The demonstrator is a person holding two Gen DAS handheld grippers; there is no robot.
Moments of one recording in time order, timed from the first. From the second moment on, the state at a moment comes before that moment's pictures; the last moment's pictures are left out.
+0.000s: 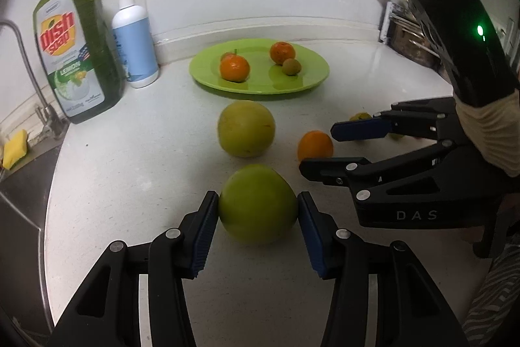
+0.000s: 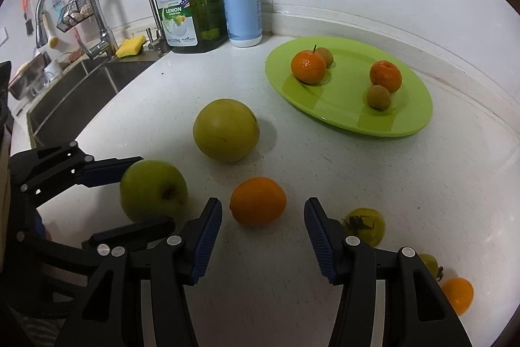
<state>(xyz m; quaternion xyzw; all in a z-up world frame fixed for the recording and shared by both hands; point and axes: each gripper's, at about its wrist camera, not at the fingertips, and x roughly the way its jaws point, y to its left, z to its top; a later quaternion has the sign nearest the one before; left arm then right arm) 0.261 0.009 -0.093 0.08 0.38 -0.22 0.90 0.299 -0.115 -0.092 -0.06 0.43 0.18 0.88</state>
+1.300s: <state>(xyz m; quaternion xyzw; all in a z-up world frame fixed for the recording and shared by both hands) 0.268 -0.003 -0.026 0.05 0.32 -0.21 0.92 0.288 -0.143 -0.033 -0.02 0.38 0.15 0.91</state>
